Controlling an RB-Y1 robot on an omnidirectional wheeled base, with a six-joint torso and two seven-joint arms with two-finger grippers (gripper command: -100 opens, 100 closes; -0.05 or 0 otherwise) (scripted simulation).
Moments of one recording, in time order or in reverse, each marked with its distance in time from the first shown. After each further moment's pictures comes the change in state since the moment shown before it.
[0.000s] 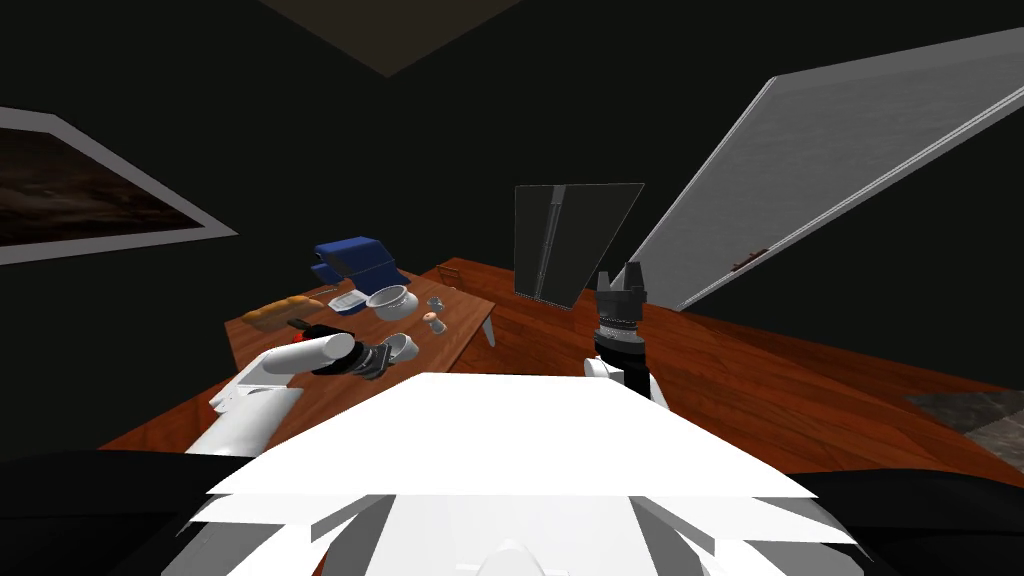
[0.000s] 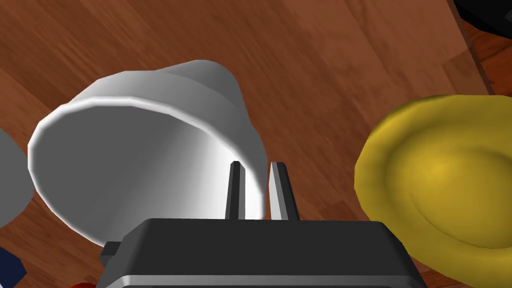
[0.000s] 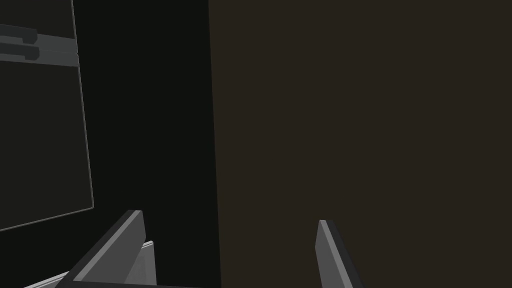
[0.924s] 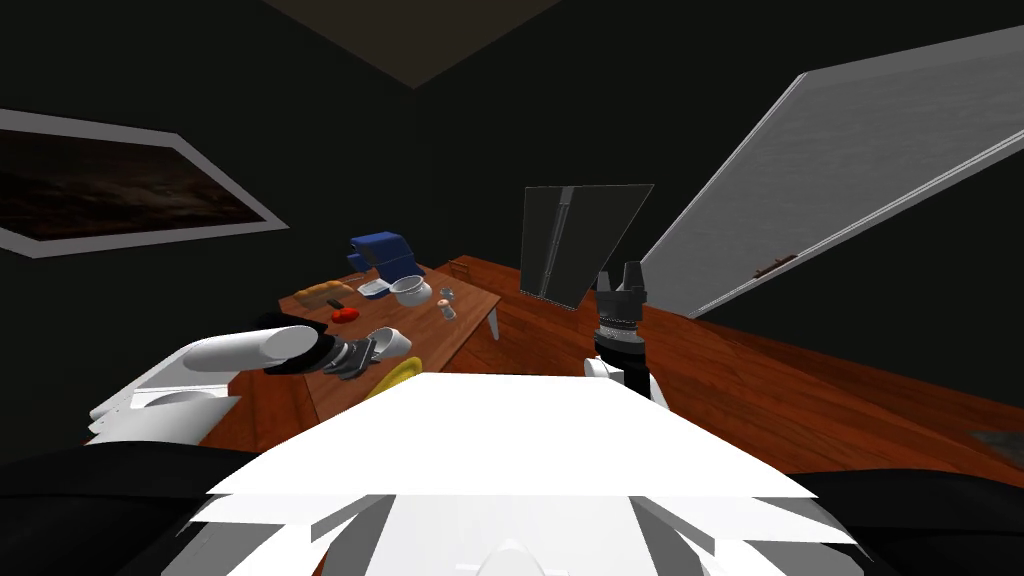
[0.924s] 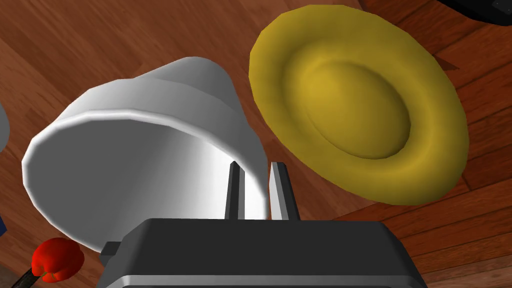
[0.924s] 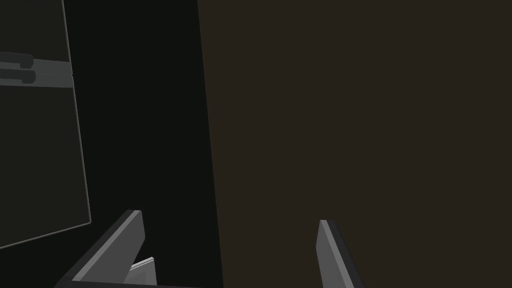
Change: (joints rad) left arm 0.118 0.148 0.111 -0.183 0.205 0.102 0.061; right arm 0.000 0.000 0.000 0.000 0.000 0.000 0.000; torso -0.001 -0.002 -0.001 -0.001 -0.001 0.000
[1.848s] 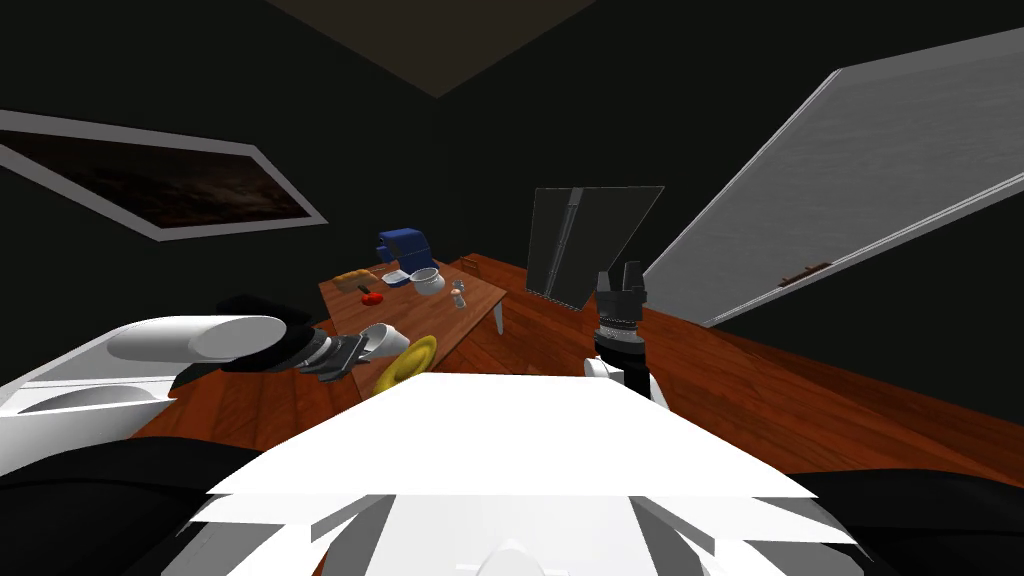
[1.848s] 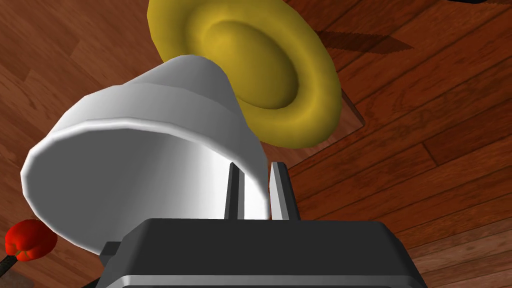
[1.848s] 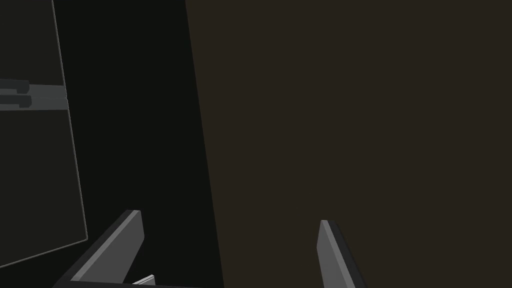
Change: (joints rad) left arm 0.107 0.139 0.098 -0.165 0.190 0.090 0.061; right arm 0.000 0.000 0.000 0.000 0.000 0.000 0.000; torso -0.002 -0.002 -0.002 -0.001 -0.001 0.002
